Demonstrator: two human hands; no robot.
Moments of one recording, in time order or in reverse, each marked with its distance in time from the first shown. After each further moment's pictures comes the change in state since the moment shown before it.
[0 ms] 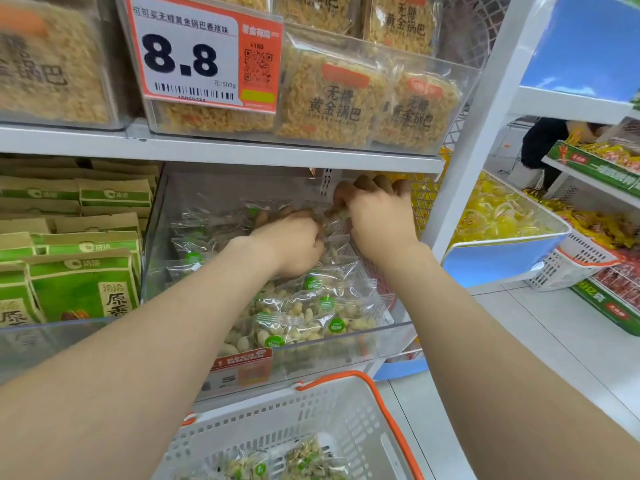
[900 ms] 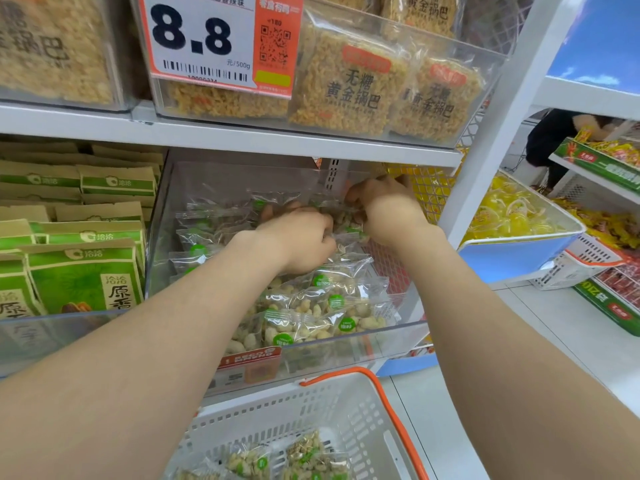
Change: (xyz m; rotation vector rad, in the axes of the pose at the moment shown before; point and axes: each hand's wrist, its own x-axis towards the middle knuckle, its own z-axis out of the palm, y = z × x) left_hand -0.009 0.001 -0.005 -0.083 -0.021 -0.030; right_hand 0.025 0.008 0.006 0.073 -0.361 -0.017
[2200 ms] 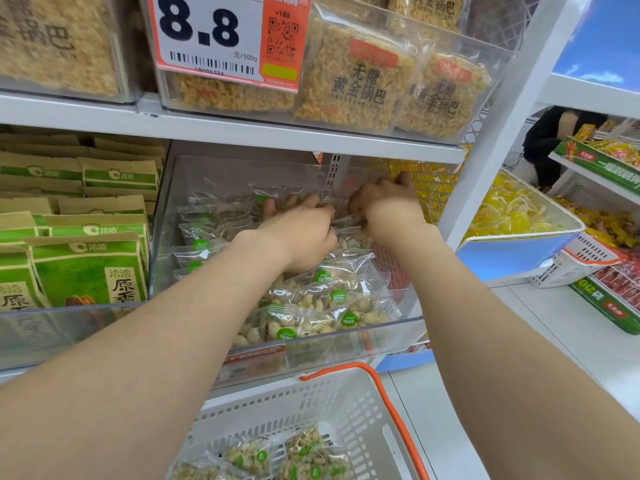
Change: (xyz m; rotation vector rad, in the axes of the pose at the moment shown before) left_hand -0.007 0.005 0.004 0.107 0.112 0.020; right_hand 0.000 -0.002 0.006 -0.146 -0.063 -0.018
